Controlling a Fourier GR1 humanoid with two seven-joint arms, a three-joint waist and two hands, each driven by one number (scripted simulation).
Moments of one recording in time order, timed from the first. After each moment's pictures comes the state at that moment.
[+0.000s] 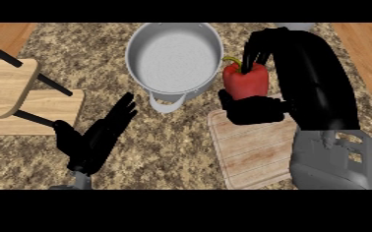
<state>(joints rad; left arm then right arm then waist) 0.01 0.09 -0.14 -1.64 0.21 -0.12 0.28 -0.67 -0.09 0.20 -1.94 0.83 0.37 0.84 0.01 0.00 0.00</state>
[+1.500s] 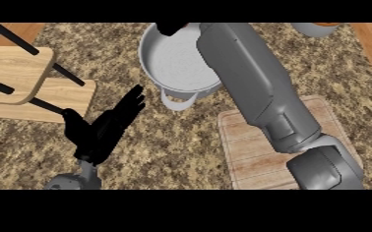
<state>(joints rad) -0.07 0.08 -0.15 -1.63 0.21 -0.15 0.33 -1.36 0.00 0.02 -0.56 0.71 -0.21 0.35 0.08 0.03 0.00</state>
